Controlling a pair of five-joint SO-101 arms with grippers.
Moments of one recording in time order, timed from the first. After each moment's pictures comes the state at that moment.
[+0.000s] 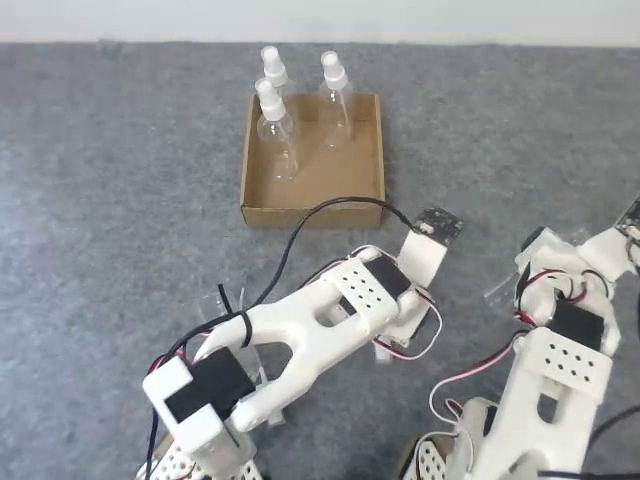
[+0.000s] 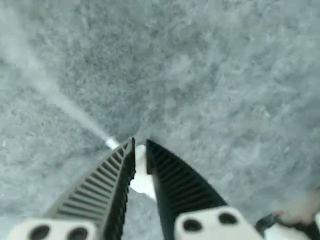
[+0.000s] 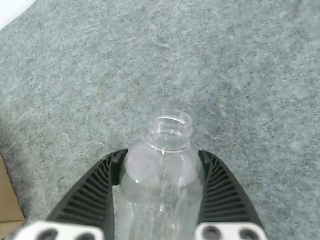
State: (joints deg) left arm 46.4 8.4 23.7 63.3 19.9; right arm 21.7 -50.3 59.5 42.9 -18.9
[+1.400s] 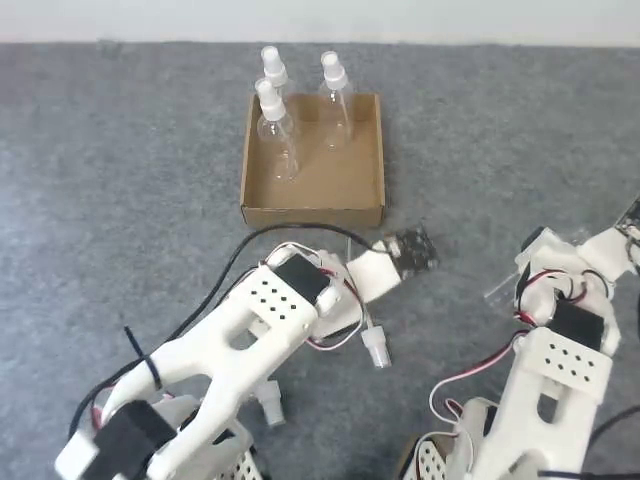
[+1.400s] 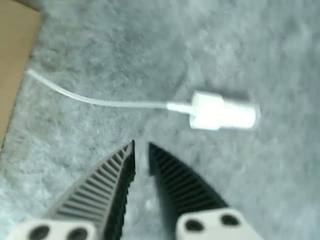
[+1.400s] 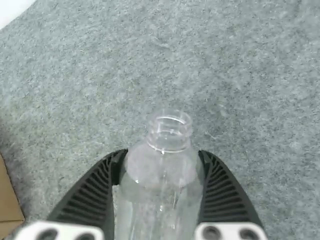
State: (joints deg) left arm 35.4 -18.0 42.9 66.2 -22.5; right arm 21.7 -50.3 59.5 42.9 -18.9
